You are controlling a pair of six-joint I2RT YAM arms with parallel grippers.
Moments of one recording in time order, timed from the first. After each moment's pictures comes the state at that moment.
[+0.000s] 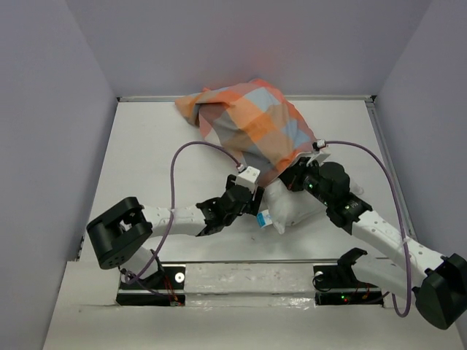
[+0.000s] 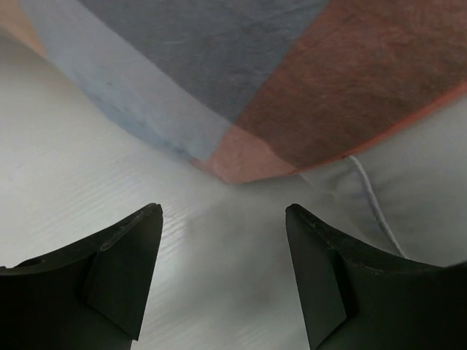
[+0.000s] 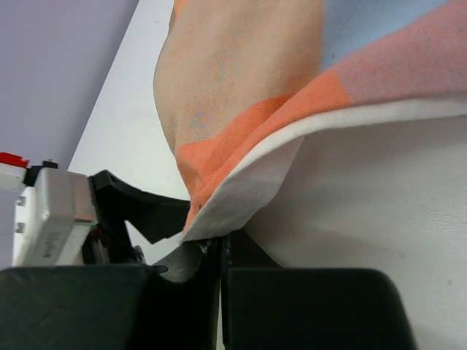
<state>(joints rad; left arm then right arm) -1.06 1.46 0.66 0.30 -0.47 -0.33 0.57 0.95 0.57 0.16 -0.06 0.61</state>
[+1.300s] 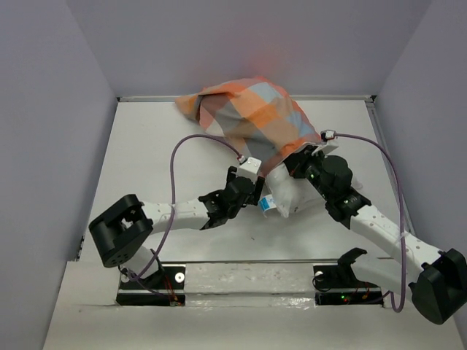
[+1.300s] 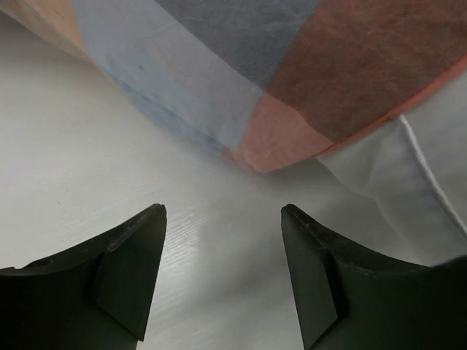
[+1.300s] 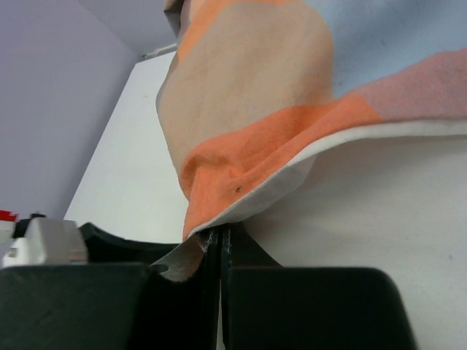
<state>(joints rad) -1.03 1.47 0.74 0.26 -0.53 -0.31 0.54 1.00 0.62 0.28 0.08 0.60</state>
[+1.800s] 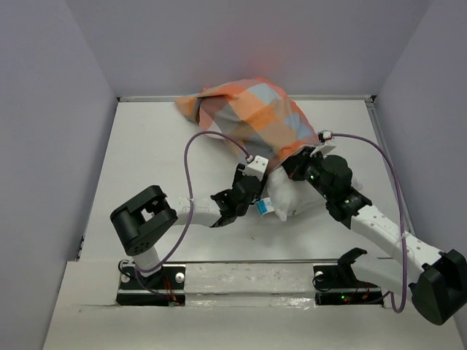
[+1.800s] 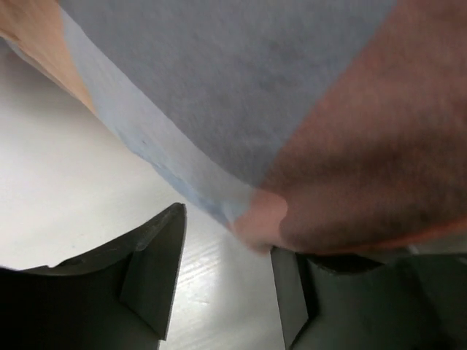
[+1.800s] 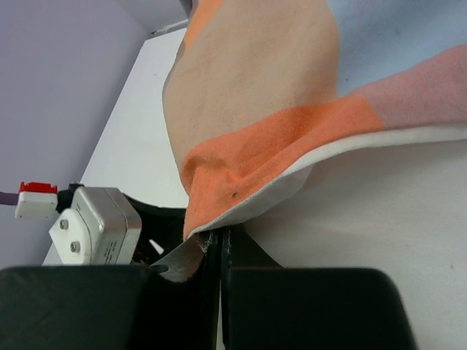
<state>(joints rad) -1.03 1.68 0.79 0.46 -0.61 -0.18 0.54 0.99 0.63 0.23 0.01 0.60</state>
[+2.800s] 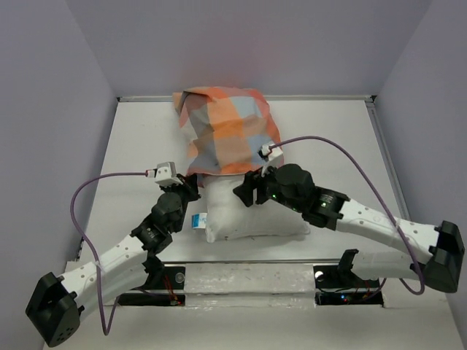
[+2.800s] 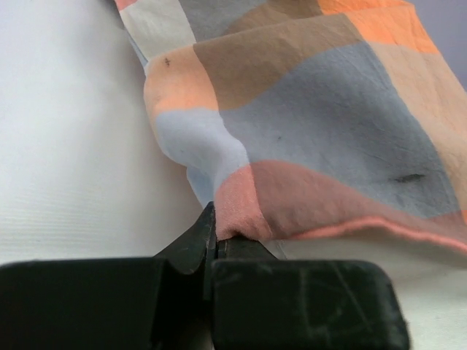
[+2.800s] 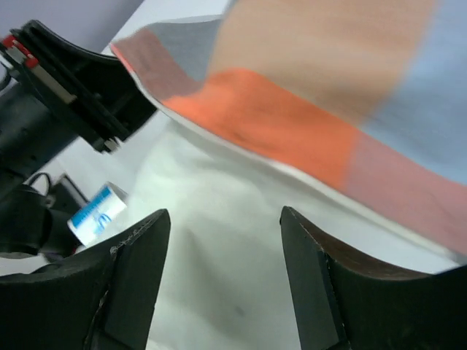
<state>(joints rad) -0.75 0.72 0.29 0.32 -0.64 -0.53 1.02 1.22 0.96 -0.07 0.15 0.42</state>
